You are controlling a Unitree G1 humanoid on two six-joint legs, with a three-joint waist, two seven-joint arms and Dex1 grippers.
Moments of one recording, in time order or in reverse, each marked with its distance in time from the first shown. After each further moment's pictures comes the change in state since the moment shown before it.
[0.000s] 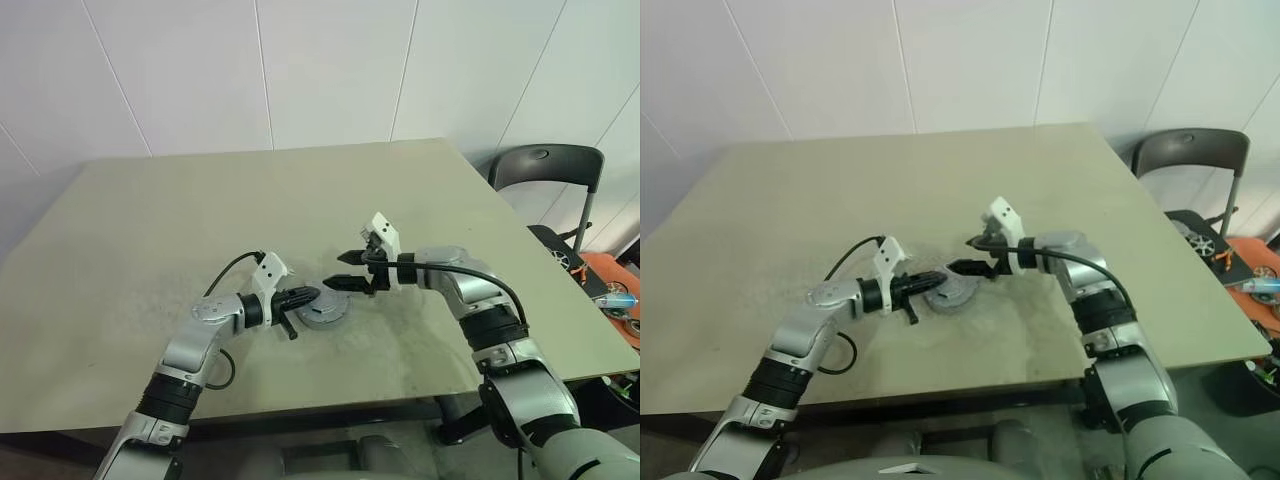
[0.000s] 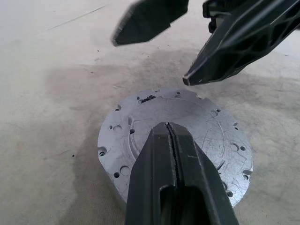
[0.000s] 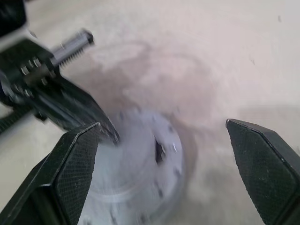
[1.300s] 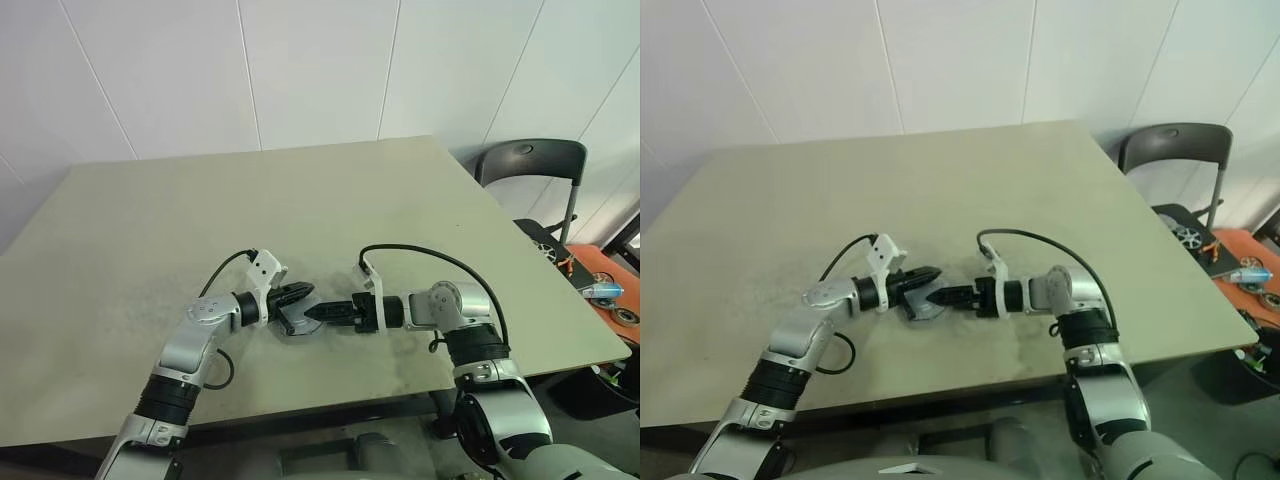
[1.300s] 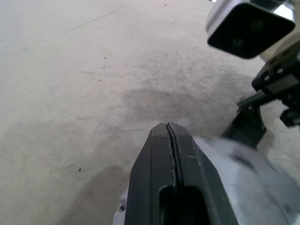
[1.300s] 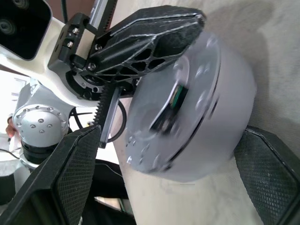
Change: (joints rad) left arm 0.007 -0.006 0.031 0.005 0.003 -0.011 0.034; right arm 0.071 0.218 -0.229 0.022 0.283 0.679 -0.172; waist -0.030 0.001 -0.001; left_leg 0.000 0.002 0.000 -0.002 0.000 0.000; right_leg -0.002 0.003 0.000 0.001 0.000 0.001
